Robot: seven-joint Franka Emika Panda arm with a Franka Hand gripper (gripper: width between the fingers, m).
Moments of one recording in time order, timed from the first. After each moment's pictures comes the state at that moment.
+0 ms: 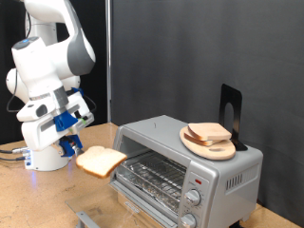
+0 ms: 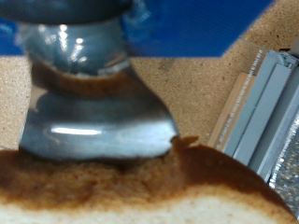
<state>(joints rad) -0.34 -0.36 0.05 -2.75 0.49 2.44 -0.25</state>
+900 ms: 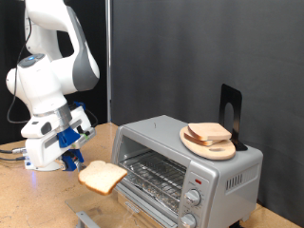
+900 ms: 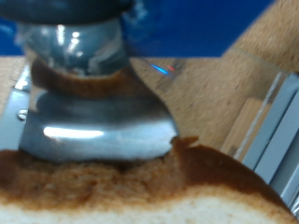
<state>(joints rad) -0.33 -0.25 0.07 -2.75 0.49 2.48 -0.33</state>
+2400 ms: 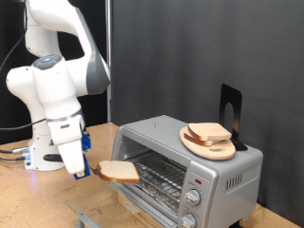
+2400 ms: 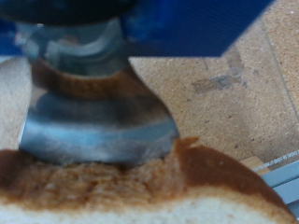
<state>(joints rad) -0.33 -0.09 0.12 -2.55 0.35 2.46 -0.88</state>
